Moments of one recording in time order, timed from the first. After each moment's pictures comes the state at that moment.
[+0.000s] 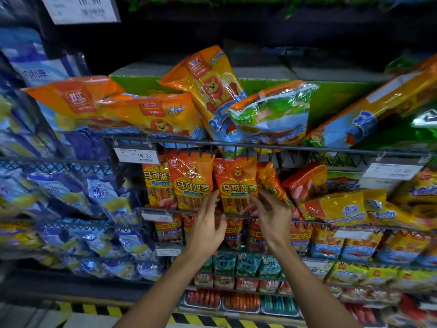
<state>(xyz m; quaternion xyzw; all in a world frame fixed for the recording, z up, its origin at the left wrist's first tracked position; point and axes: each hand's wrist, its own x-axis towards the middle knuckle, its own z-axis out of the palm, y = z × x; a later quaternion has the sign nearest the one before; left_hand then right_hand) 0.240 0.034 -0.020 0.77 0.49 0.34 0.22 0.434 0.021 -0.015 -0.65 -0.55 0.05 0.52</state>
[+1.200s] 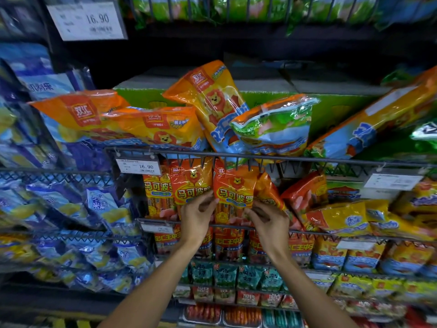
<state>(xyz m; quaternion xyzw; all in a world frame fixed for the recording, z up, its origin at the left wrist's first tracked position) 0.233 0.076 0.001 0.65 0.52 0.48 0.28 0.428 0.025 -0.019 -0.64 -0.55 0.10 0.53</state>
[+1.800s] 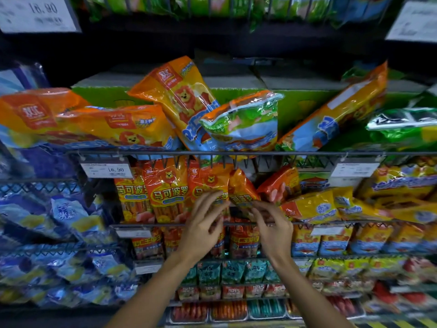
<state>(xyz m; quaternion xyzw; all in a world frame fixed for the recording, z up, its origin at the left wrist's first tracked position) 0.268 0.059 -0.015 0.86 0.30 0.41 0.06 0.461 -0.017 -0.016 -0.63 -0.52 0.02 0.58</state>
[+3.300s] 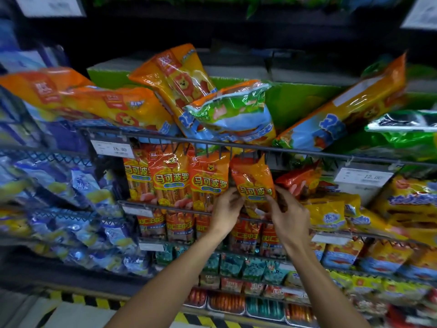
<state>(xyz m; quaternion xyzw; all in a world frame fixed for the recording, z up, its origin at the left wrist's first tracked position) 0.364 0.046 0.004 0.64 0.49 0.41 0.43 0.523 -0.013 0.016 -0.68 -0.57 0.04 0.46</state>
